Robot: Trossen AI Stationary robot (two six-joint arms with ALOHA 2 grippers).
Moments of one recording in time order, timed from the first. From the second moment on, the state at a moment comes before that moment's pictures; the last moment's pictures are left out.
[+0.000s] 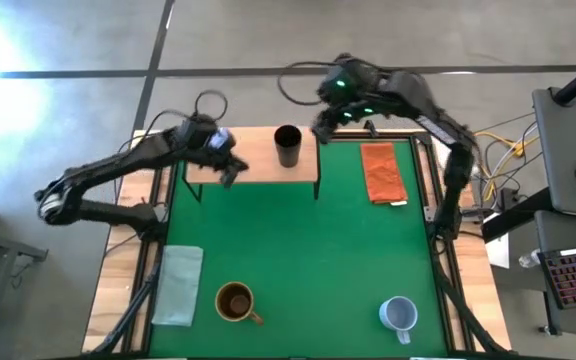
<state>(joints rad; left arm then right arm) 0.54 1.08 0.94 -0.52 0.33 -0.14 -0.39 1.85 2.36 -1.36 0.05 0.19</state>
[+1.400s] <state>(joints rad) -1.21 1.44 0.88 -0.46 -0.60 -1.78 0.25 2.07 1.76 -0.40 -0.13 0.88</state>
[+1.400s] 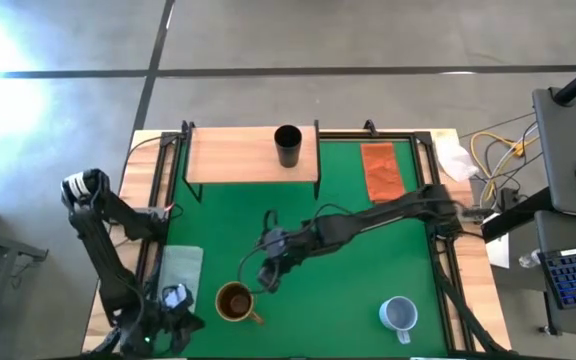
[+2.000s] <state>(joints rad) -1.13 1.62 0.83 -0.44 -0.69 -1.85 0.27 2.44 2.35 -0.91 -0.13 0.83</state>
